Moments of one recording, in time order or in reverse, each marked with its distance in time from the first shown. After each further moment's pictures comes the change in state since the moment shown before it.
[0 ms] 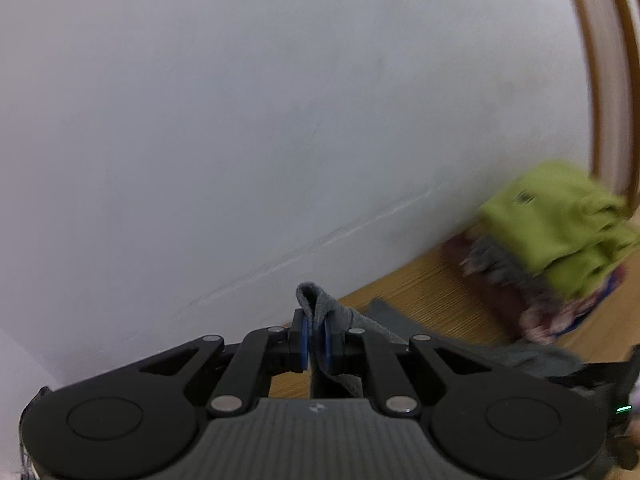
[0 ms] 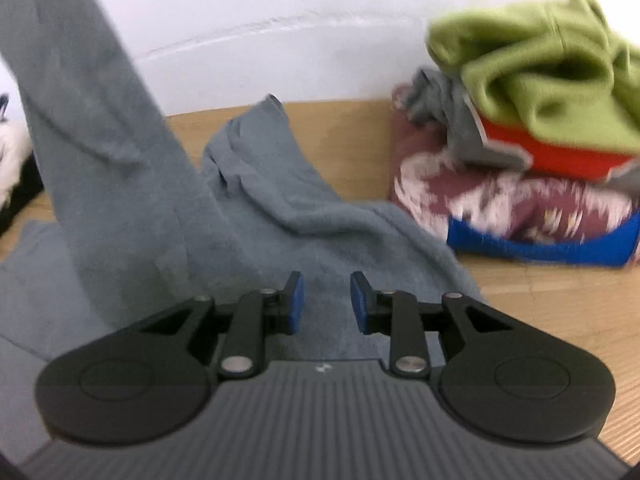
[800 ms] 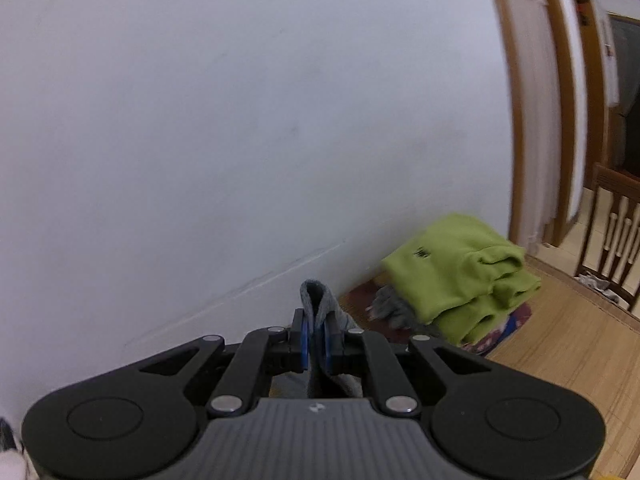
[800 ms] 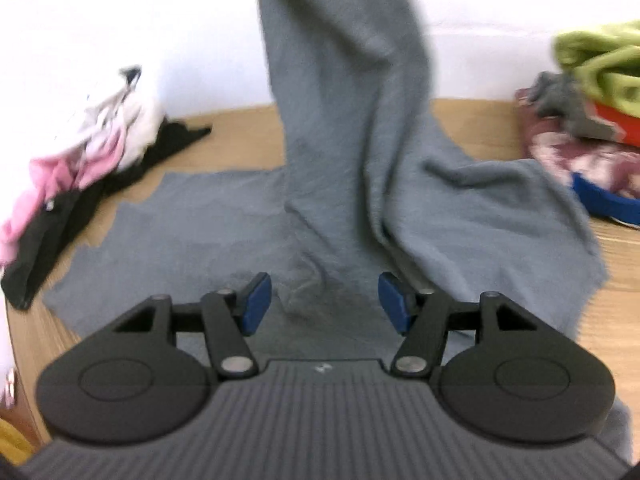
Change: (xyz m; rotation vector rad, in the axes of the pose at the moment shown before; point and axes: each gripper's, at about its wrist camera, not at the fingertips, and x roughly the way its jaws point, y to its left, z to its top) left arm -0.124 -0.009 0.048 -0.007 -0.118 -0.230; right arm -0.089 0.059 -0.066 -0.122 -0.043 0.300
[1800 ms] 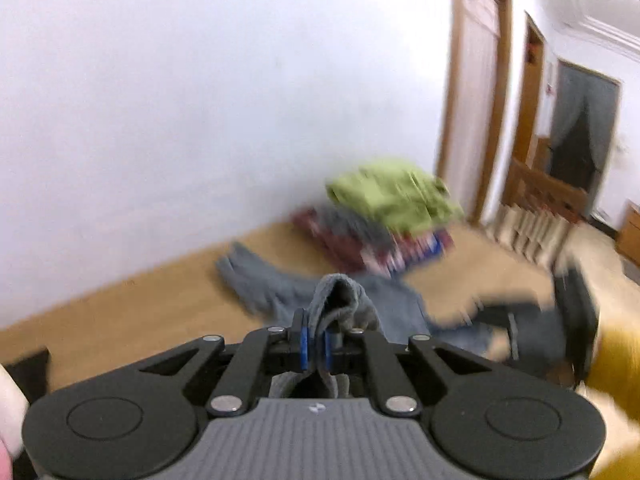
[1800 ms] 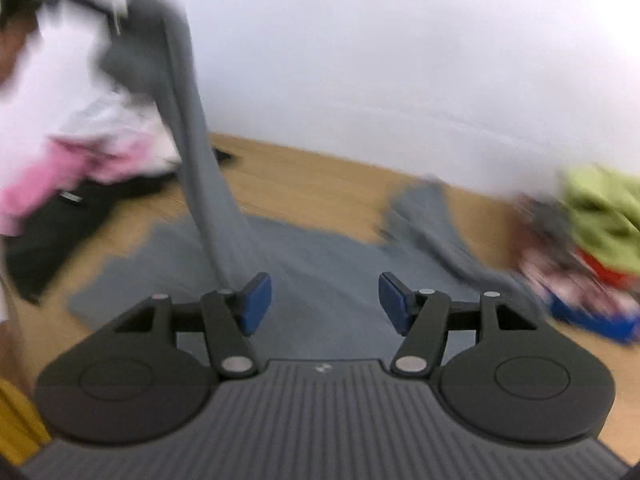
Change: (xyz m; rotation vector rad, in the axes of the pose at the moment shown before) left arm -0.052 0.105 -0.217 -0.124 -0.022 -0.300; right arm -0.051 0.094 0.045 -0.226 -0.053 -0.132
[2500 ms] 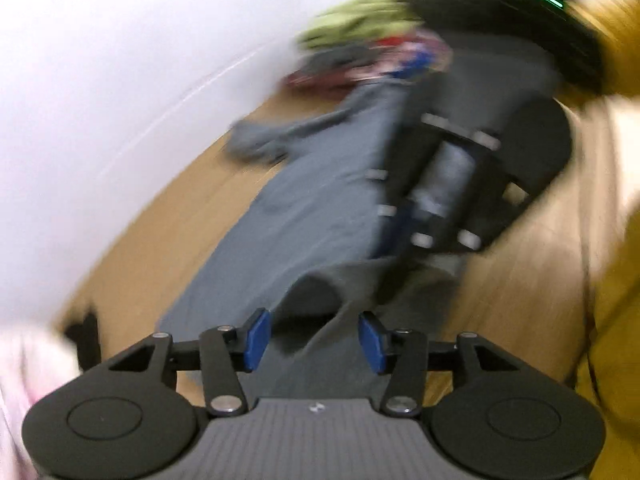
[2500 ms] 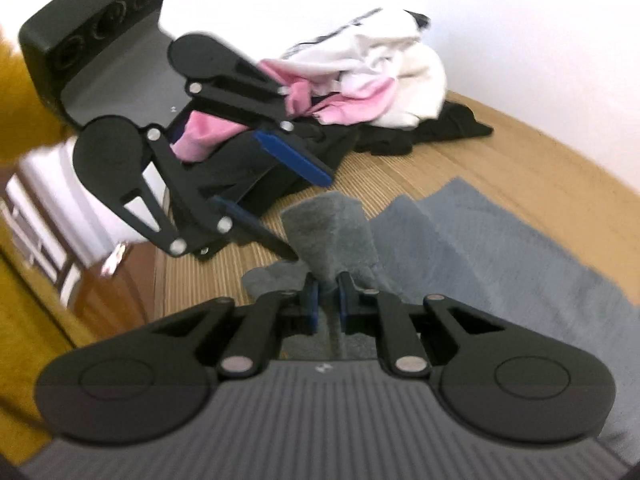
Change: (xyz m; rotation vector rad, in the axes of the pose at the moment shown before) left arm 0.005 -0.003 -0.208 0.479 0.264 0.096; right arm 0.082 0.152 0.033 -0.342 0.126 0.697
